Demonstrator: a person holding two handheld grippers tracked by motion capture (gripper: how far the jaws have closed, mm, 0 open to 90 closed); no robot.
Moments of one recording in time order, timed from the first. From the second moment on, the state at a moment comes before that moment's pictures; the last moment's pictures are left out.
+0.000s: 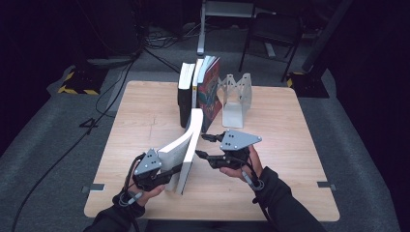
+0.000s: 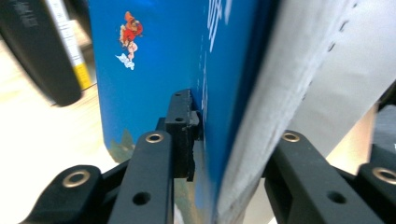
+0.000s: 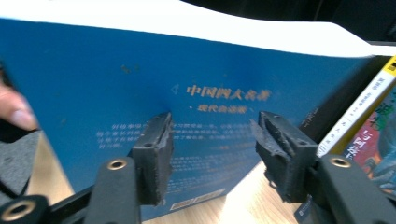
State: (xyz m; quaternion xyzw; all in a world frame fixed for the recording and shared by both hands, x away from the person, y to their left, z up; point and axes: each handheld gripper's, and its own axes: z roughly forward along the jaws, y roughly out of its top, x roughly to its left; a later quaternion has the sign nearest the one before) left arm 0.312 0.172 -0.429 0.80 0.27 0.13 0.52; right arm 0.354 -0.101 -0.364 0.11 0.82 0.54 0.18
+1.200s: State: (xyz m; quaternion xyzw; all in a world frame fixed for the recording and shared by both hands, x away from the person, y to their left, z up) left arm 0.348 0.069 -0.429 0.82 0.17 0.11 0.53; right arm 0.331 -0.205 -0.372 0.19 0.77 0.56 0.25
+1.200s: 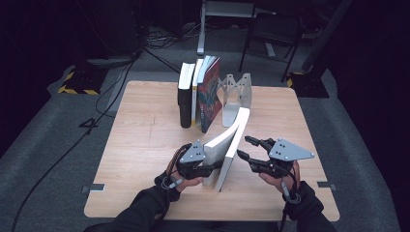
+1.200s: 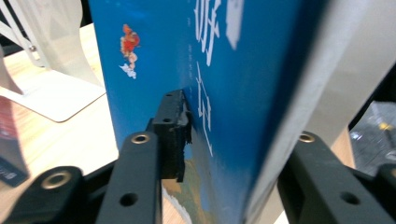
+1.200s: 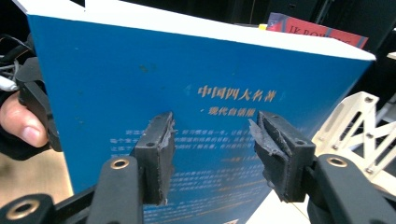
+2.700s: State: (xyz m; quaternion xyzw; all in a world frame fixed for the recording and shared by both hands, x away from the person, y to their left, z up) left arm 0.308 0.057 -0.458 0.80 0.27 0.19 0.50; right arm 0.334 -0.183 -0.424 0.17 0.81 0.51 0.24
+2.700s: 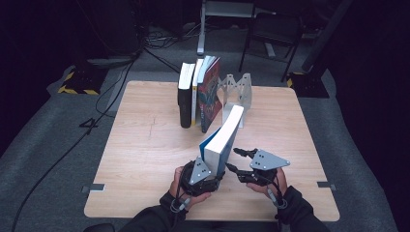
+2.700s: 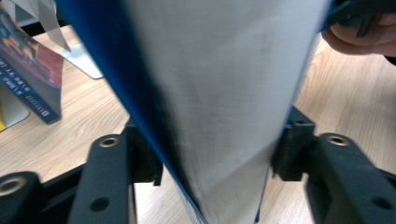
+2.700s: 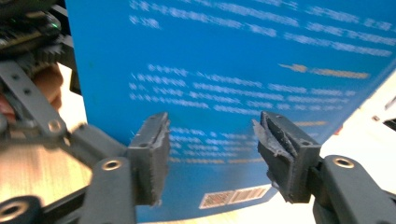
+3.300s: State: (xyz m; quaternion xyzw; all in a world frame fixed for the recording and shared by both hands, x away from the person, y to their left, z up) left arm 0.321 0.120 -0.444 0.86 0.18 0.11 0.47; right arm 0.353 -0.218 -0.429 0.19 0.81 0.51 0.20
